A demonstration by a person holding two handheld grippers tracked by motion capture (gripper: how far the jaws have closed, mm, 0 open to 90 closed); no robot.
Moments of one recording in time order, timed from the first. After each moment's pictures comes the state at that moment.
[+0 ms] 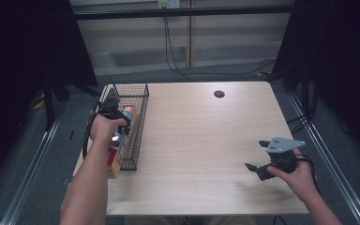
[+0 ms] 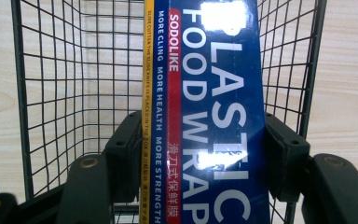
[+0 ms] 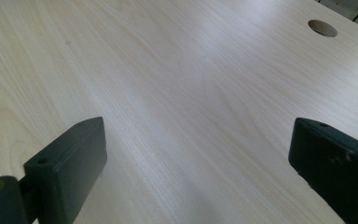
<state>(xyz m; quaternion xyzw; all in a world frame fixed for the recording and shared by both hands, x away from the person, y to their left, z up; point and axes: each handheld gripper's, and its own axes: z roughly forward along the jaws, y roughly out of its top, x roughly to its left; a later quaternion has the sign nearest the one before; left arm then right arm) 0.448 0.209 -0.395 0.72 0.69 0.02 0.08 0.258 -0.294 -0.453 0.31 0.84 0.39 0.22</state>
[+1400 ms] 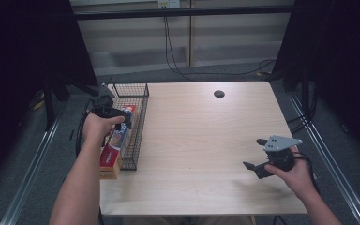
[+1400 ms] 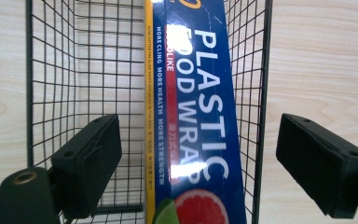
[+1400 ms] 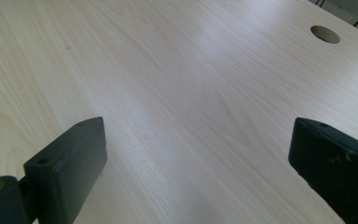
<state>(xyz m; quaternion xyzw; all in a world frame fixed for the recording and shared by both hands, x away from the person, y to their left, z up) 0.435 0.220 -0.369 0.71 0.68 0.01 0.15 0.264 -0.289 -0.452 0.31 0.84 0.39 0.22</state>
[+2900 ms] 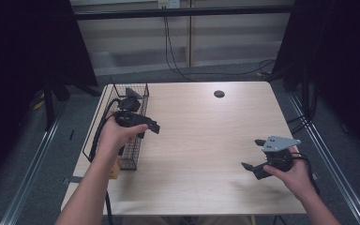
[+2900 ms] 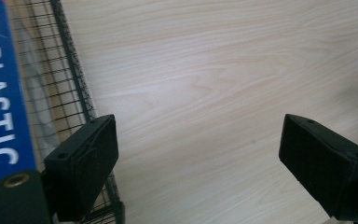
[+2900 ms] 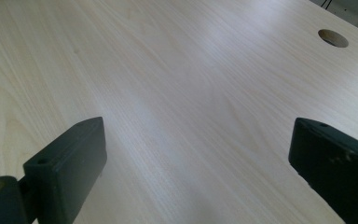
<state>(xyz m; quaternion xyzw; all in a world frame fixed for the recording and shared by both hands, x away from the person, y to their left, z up) 0.381 0.144 -0.342 0.81 0.53 -0.01 0.25 0.263 -0.283 -0.451 0.30 0.84 0.39 0.21</state>
